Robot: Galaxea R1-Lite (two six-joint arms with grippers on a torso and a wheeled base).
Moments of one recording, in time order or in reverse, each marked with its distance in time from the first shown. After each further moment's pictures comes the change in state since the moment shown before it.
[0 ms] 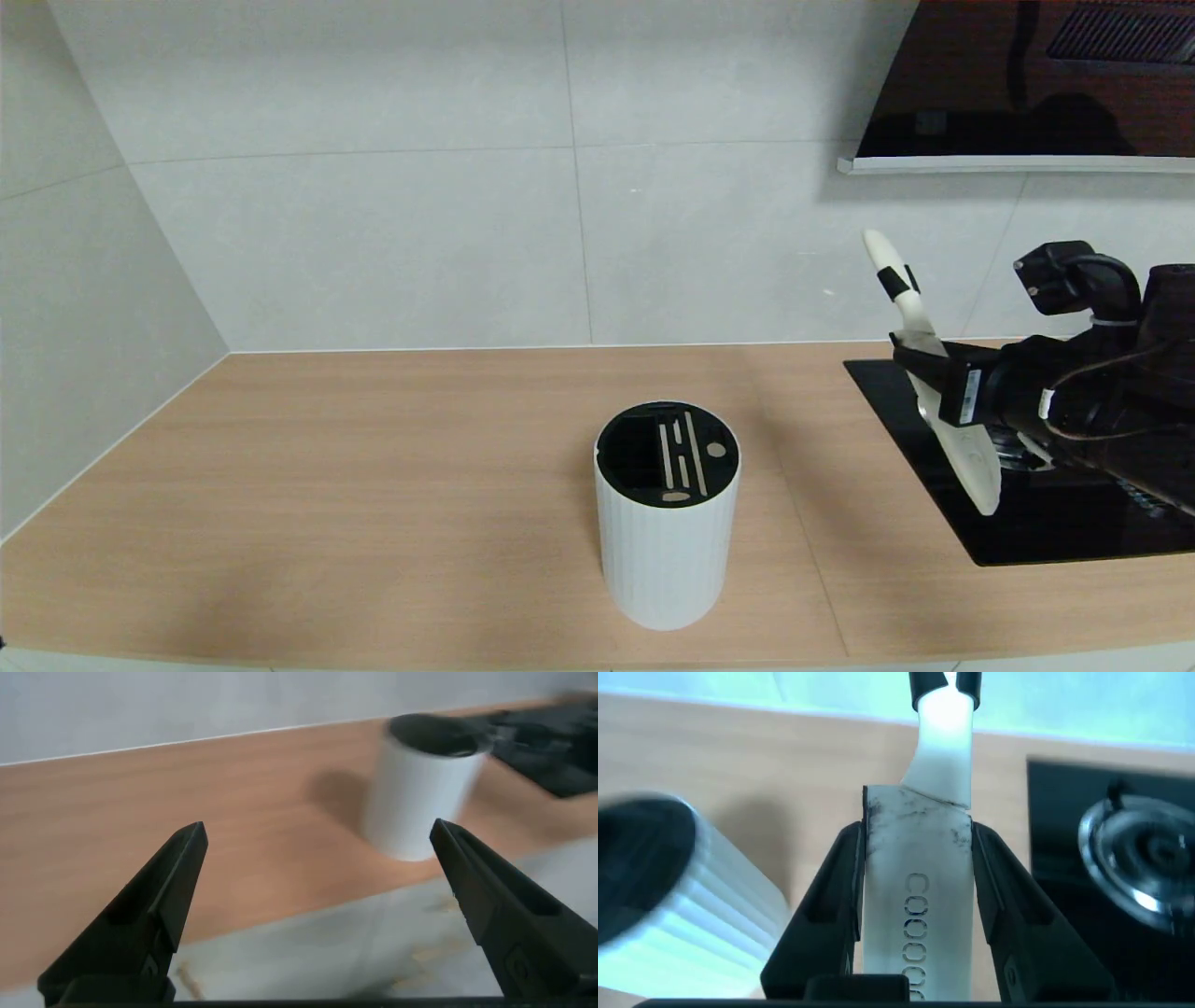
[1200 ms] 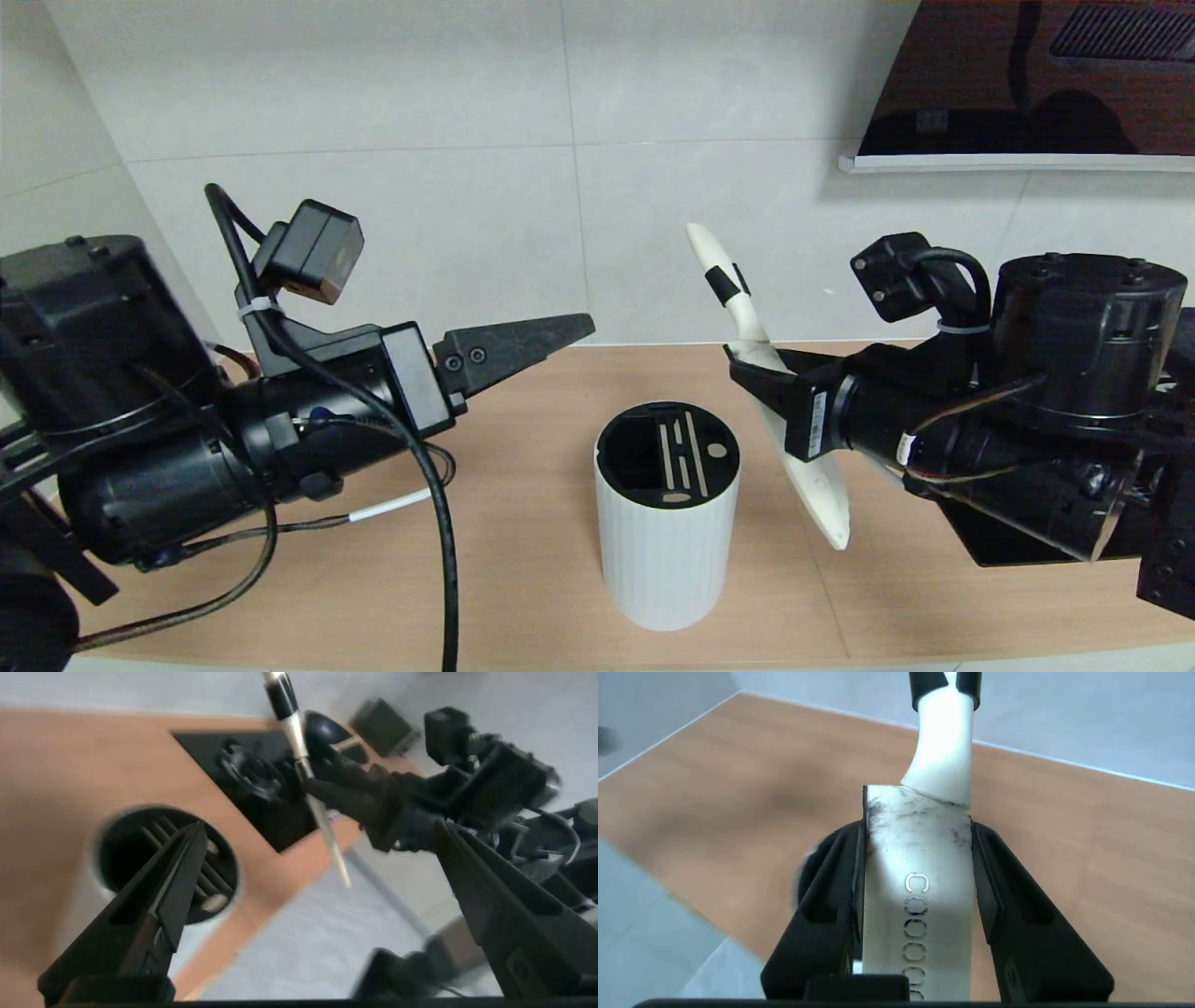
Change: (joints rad) left arm -0.512 1.089 -0.230 -1.005 -0.099 -0.703; right arm 0.413 0.090 -0.140 0.014 -0.073 0.095
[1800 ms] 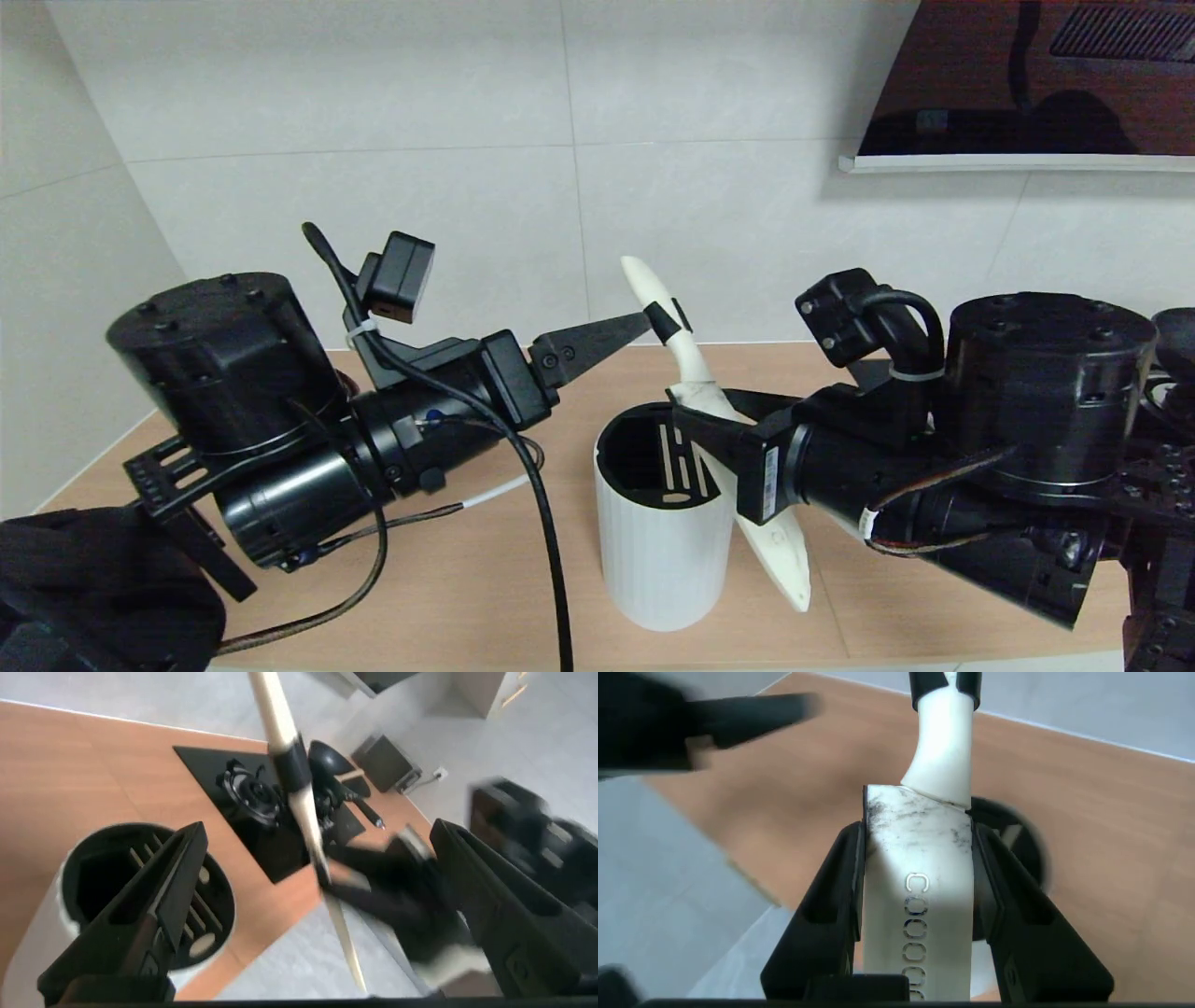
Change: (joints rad) left arm -0.097 0.152 -0.005 -0.167 0.190 -0.026; right arm 0.128 0.027 0.006 -0.009 -0.006 0.044
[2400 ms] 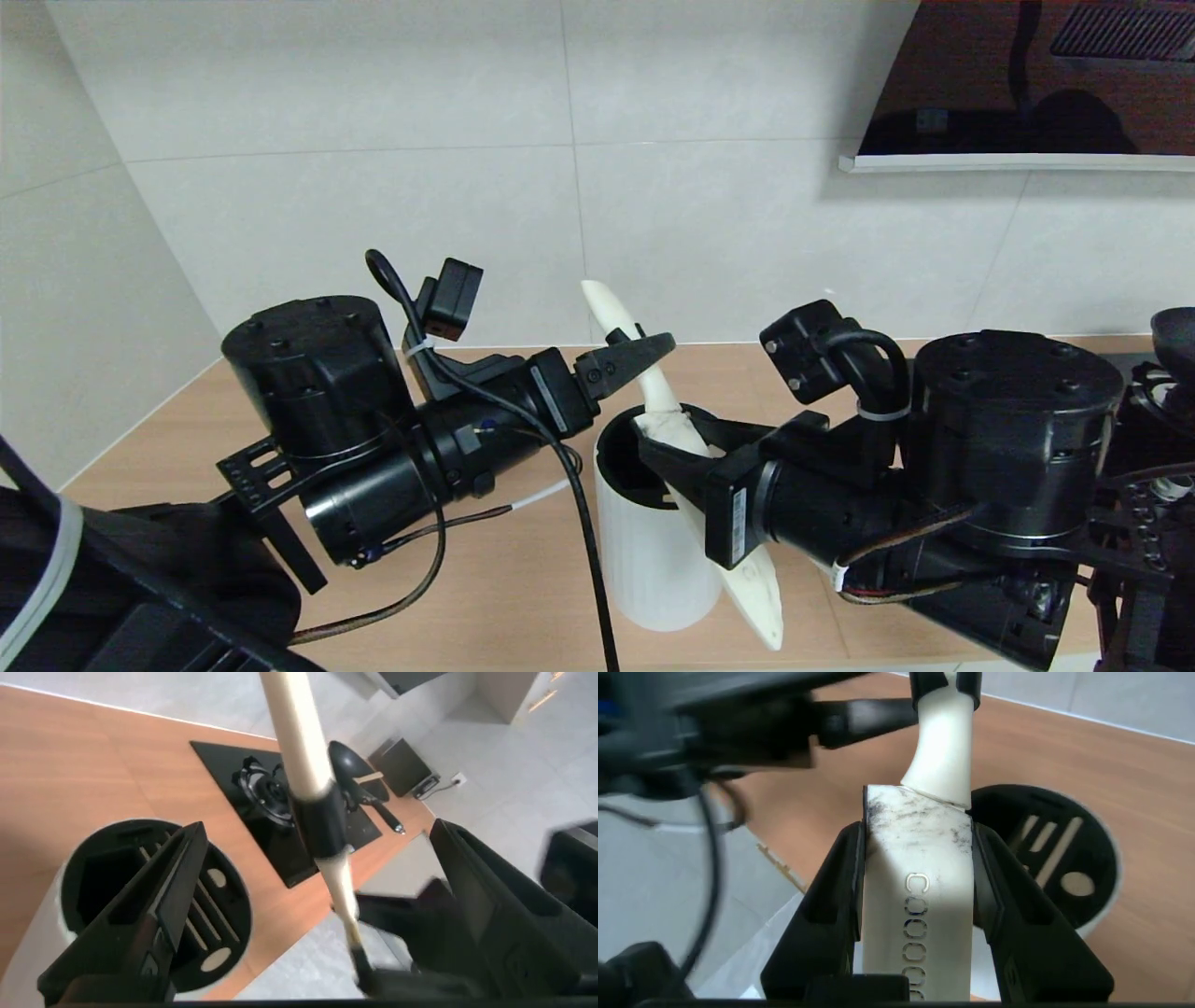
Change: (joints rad) left arm -0.023 0.094 -0.024 -0.024 0.054 -0.002; right arm 0.070 0.038 0.024 -0.065 0.006 0.010
